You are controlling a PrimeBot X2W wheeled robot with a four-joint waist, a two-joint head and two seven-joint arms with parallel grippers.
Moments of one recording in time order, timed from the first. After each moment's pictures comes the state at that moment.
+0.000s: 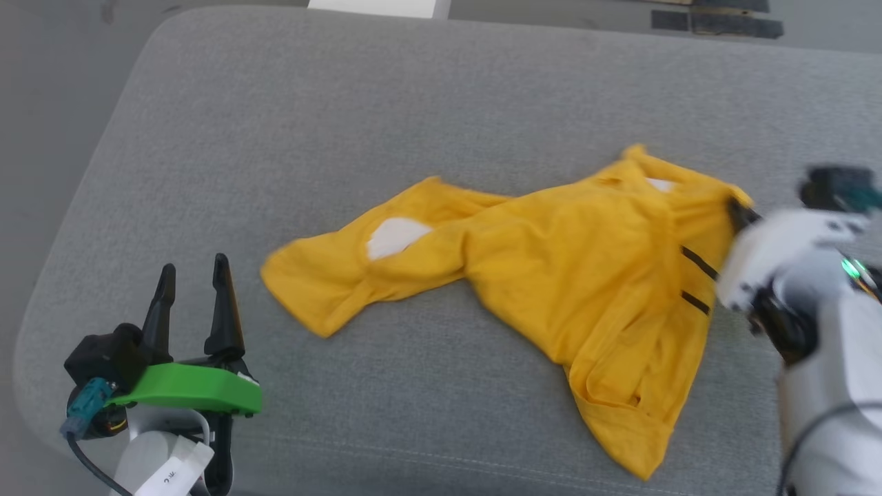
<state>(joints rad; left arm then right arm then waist) -0.16 0.10 0.10 0.18 -0.33 -0.12 -0.26 -0.53 -0.05 -0.25 0.47 0.10 0.13 0.33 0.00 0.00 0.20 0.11</state>
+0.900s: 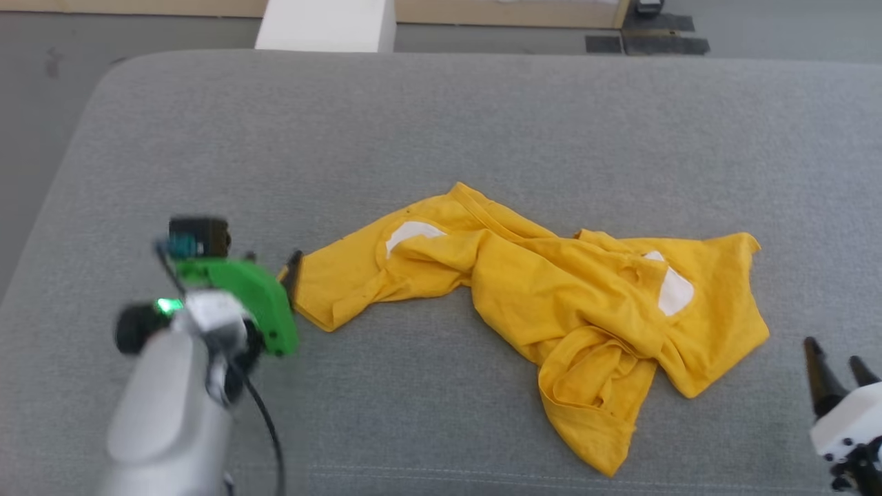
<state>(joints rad) -0.44 0.16 -0.06 0.42 -0.33 -0.09 0.32 -0.04 -0.05 -0.43 0.08 0.33 0.13 0.38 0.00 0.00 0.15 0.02</state>
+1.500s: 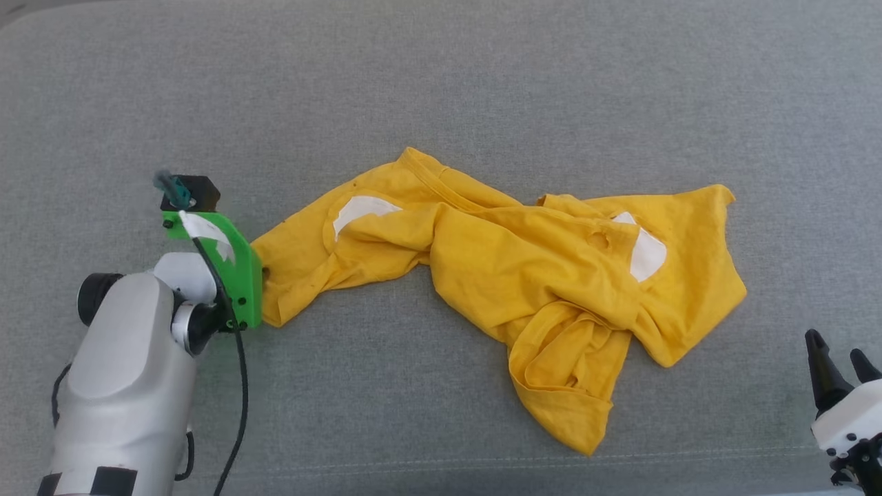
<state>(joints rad) -0.64 0.28 -0.18 0.65 -0.36 -0.12 0.69 -0.04 -0.05 -0.43 0.06 0.37 0.13 0.38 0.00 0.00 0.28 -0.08</state>
